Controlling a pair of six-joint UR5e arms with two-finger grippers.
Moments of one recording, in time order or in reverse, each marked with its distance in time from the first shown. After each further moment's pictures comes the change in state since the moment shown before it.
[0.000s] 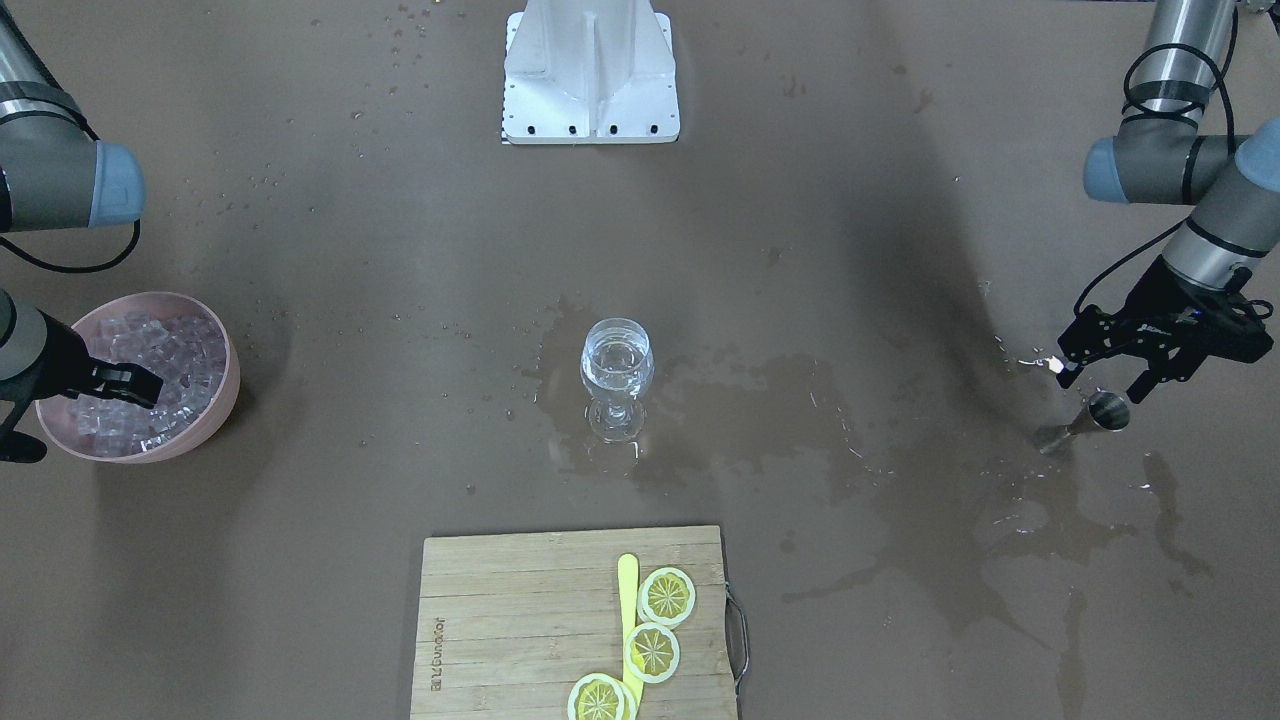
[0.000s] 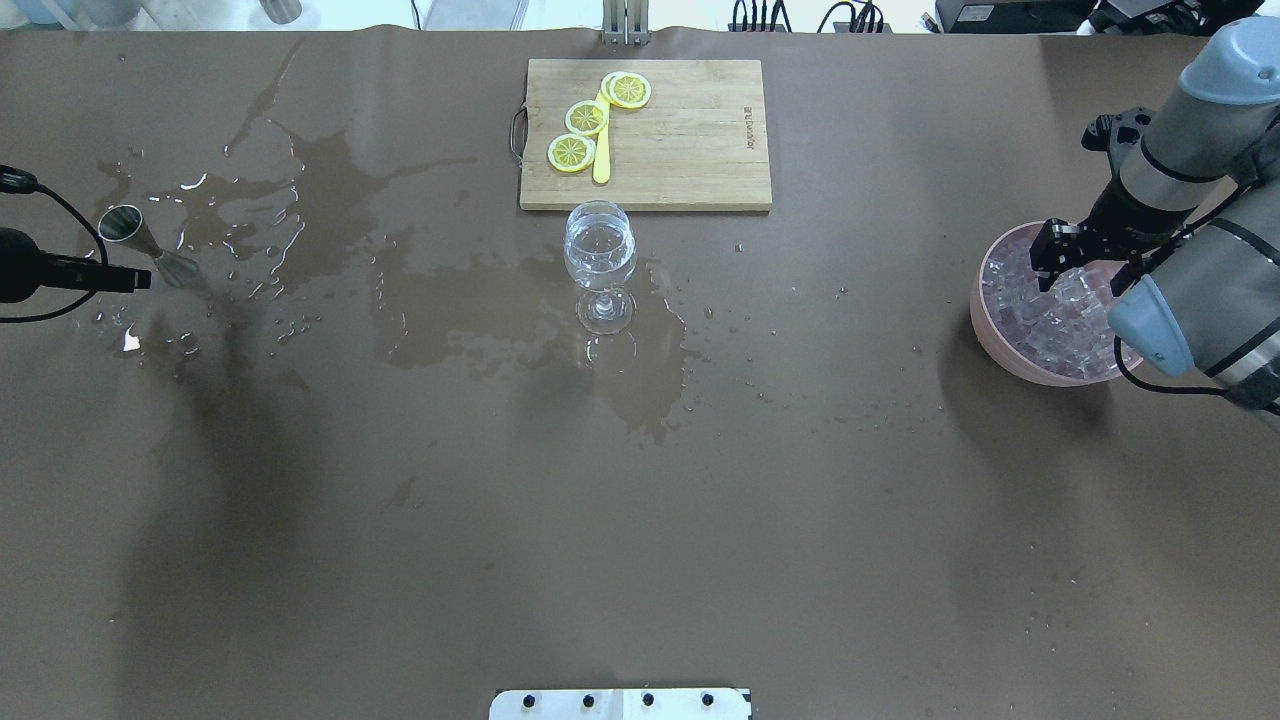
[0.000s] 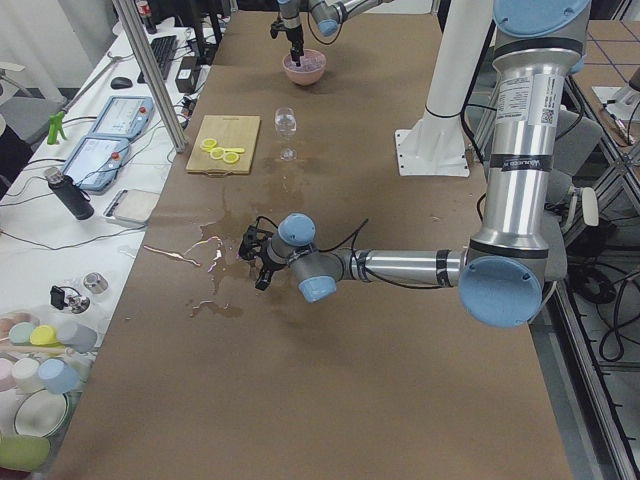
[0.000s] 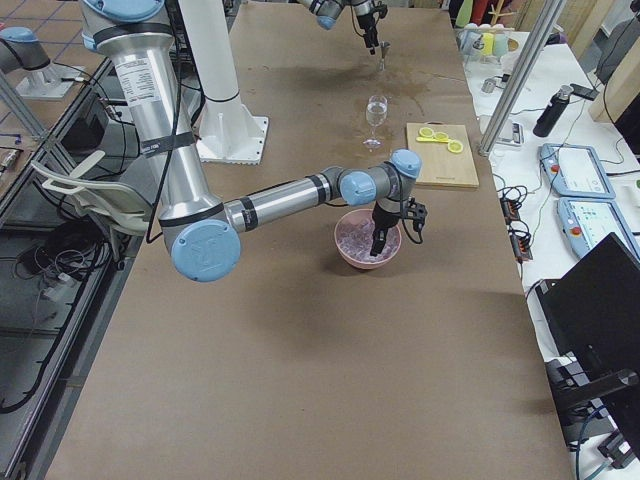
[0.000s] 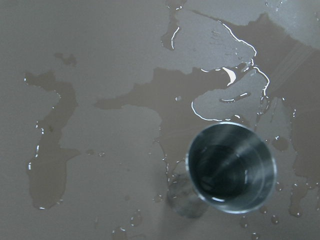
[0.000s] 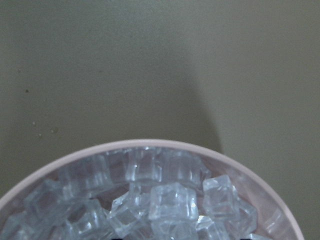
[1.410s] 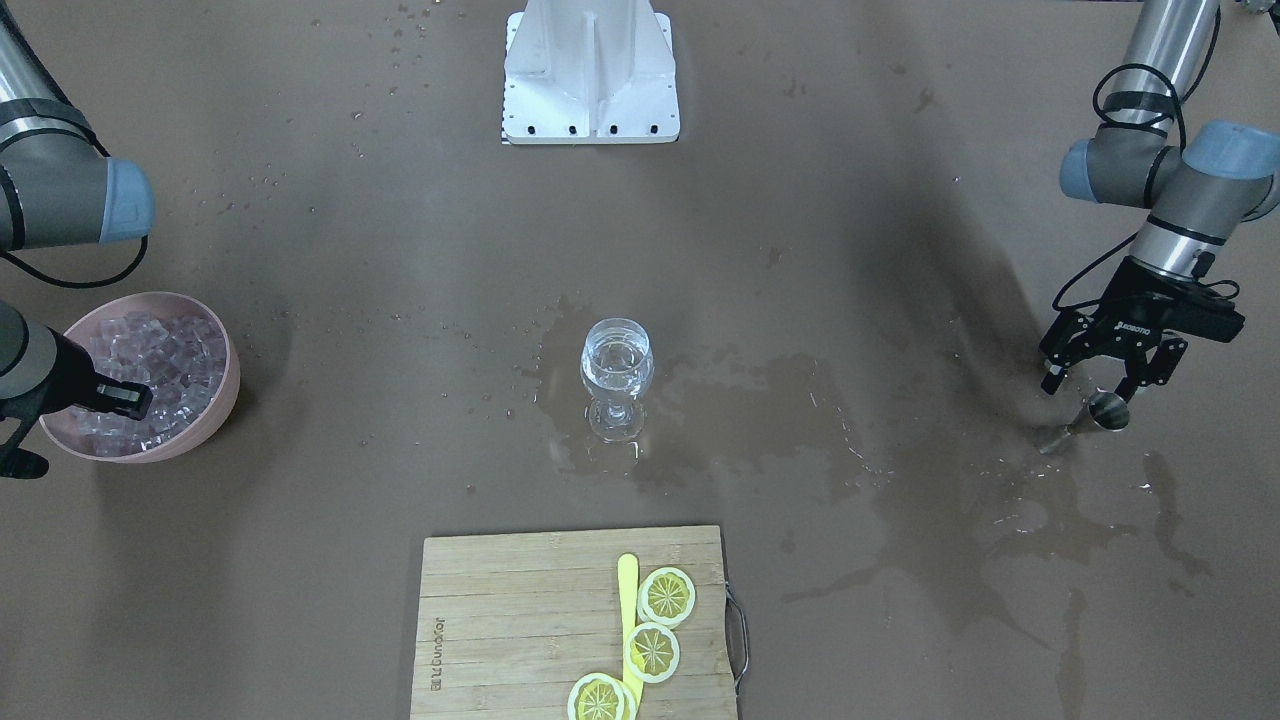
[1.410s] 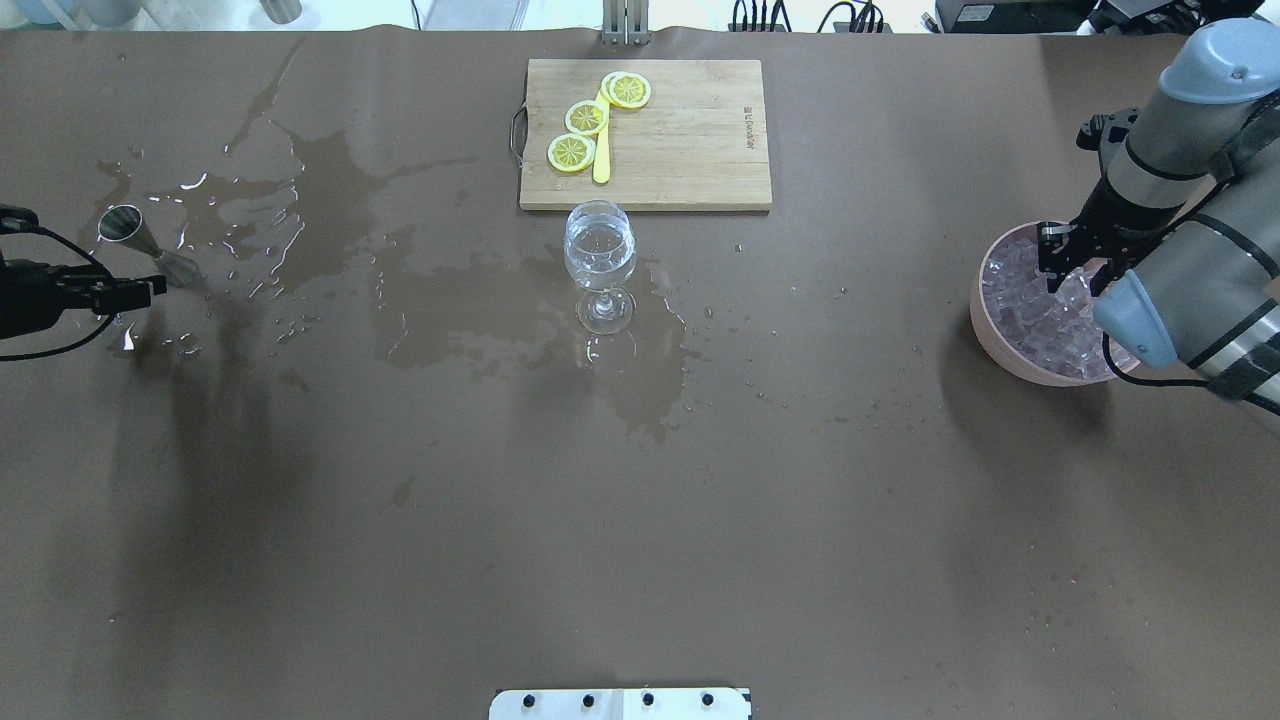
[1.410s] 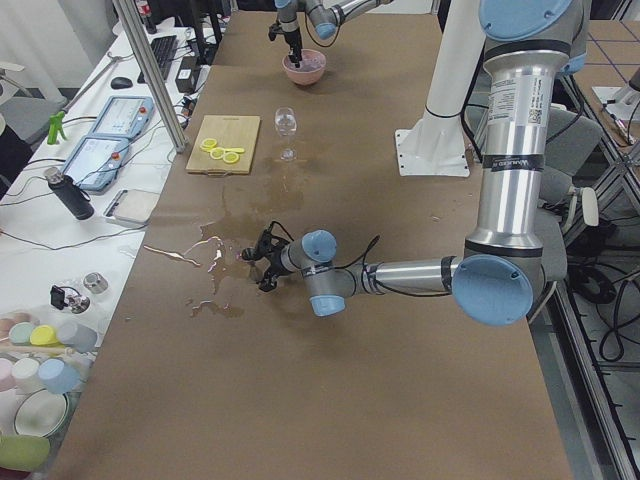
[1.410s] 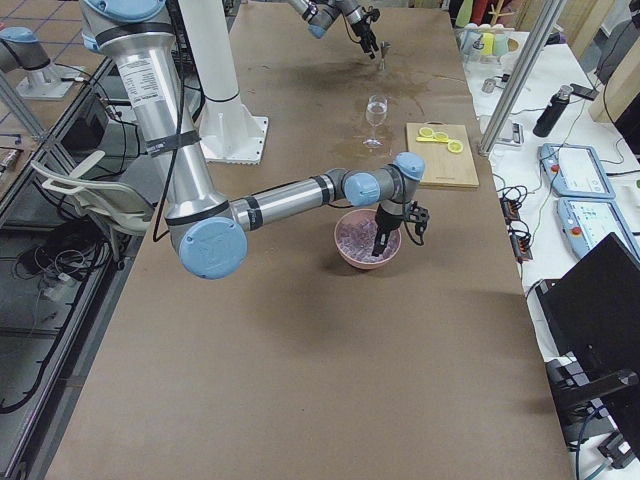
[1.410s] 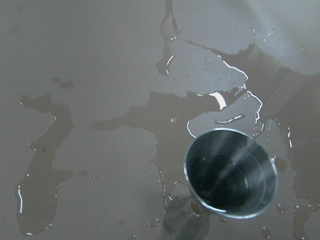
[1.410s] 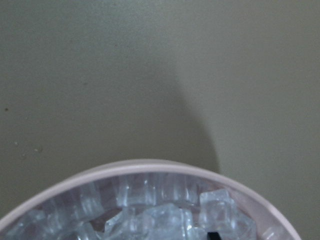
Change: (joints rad) left arm 0.124 0.027 0.102 -0.315 0.265 -0.094; right arm -0.007 0.028 -0.043 -0.013 -0.021 0.039
